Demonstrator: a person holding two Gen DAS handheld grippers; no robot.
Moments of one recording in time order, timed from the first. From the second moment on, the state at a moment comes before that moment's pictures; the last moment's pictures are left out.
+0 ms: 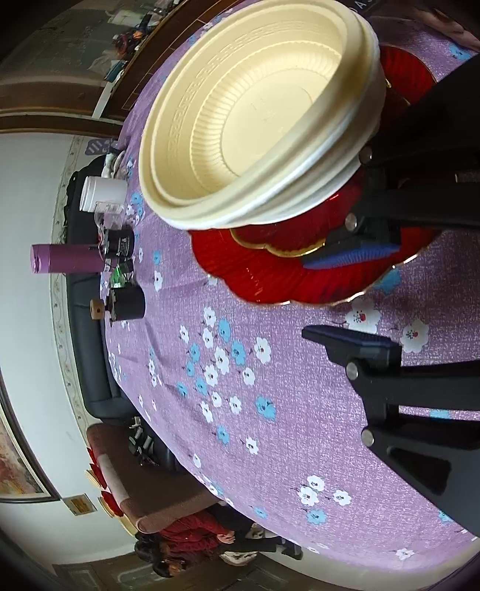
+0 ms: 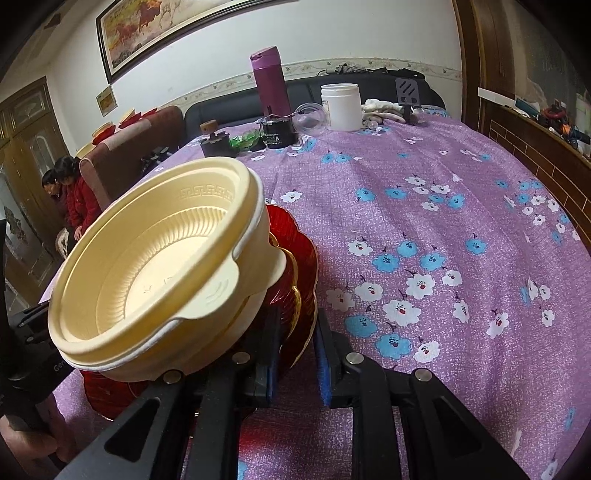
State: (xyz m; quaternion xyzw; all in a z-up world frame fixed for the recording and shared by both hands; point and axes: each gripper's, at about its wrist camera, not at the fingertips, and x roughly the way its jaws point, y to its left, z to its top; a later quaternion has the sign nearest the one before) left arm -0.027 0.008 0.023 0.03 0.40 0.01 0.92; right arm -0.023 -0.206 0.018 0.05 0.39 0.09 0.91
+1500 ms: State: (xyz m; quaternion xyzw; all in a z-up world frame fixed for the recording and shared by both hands) left arm -0.091 0.040 0.023 0.02 0.39 -0.04 0.92; right arm -0.093 -0.213 0.033 0.02 0.34 0.04 0.94
